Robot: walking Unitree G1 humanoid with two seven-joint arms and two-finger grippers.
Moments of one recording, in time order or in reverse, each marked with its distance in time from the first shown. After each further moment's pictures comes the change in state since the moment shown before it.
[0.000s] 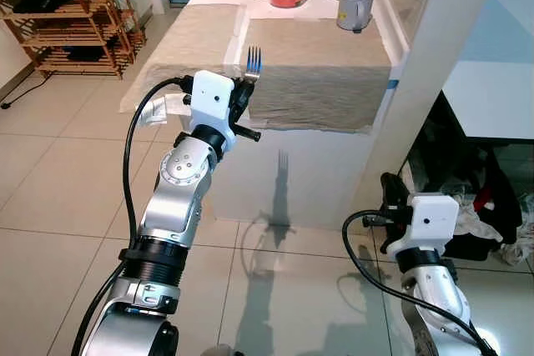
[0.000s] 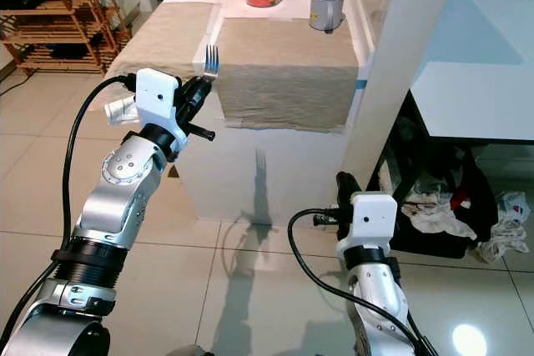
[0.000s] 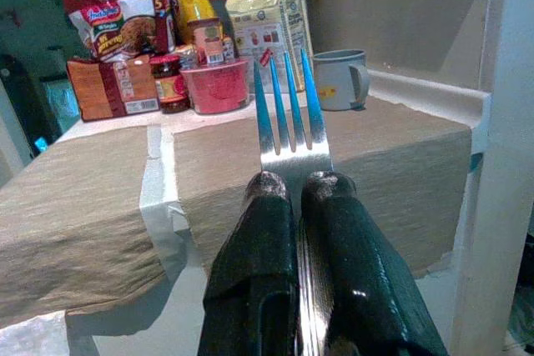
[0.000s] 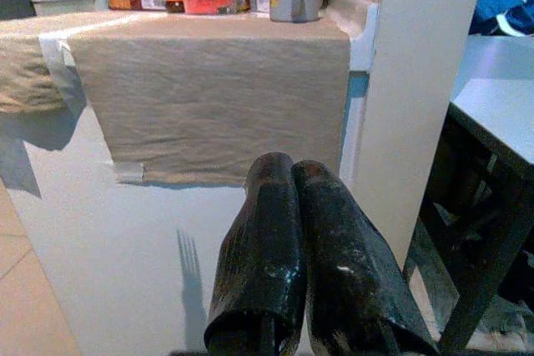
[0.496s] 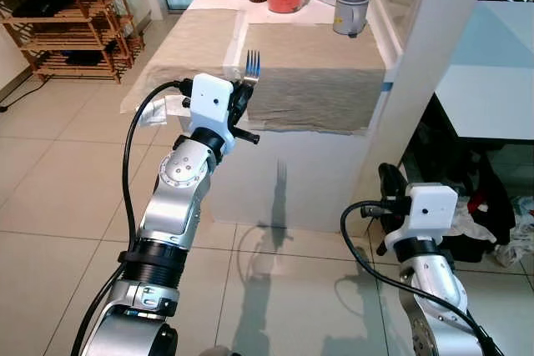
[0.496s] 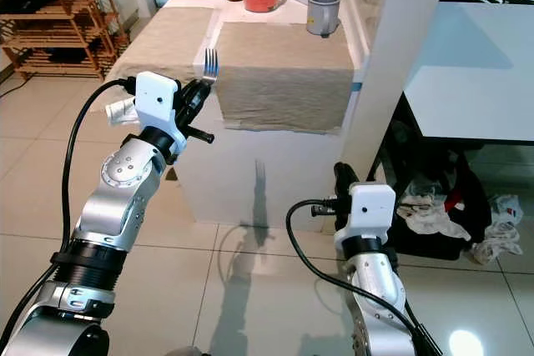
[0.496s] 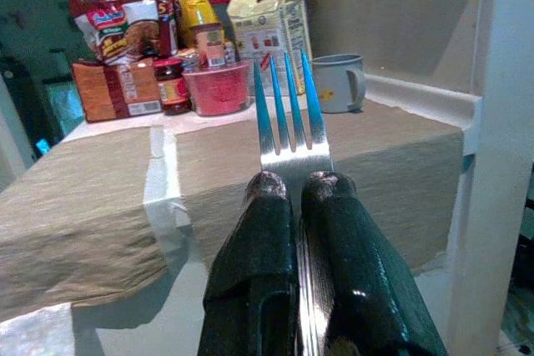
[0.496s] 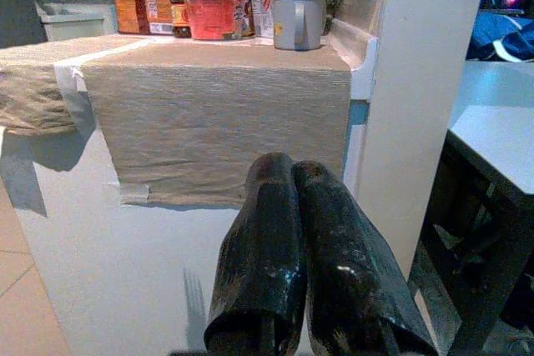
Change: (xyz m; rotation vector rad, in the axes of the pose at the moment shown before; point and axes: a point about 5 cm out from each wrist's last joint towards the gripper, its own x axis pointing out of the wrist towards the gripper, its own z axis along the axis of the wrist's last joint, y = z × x) left arm -0.002 0.001 -0.004 -0.001 0.012 0.005; right arm 0.009 0.000 0.005 0.005 -0.026 0.007
